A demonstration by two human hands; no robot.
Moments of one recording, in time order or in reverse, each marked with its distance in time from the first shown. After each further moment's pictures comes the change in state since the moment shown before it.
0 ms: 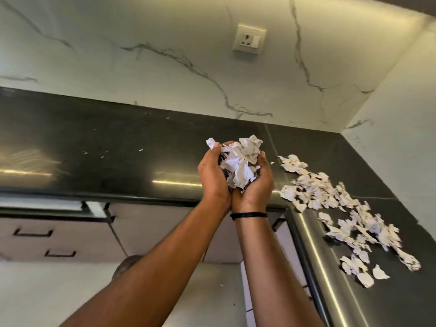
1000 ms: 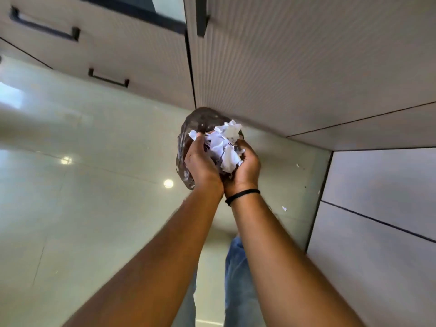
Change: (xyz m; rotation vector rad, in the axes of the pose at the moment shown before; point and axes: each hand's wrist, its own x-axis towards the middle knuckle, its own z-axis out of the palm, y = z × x) left_hand 0.013 -0.092 -0.555 0.094 1.075 -0.229; right_hand -0.133 0.499 -0.243 -0.242 0.484 0.830
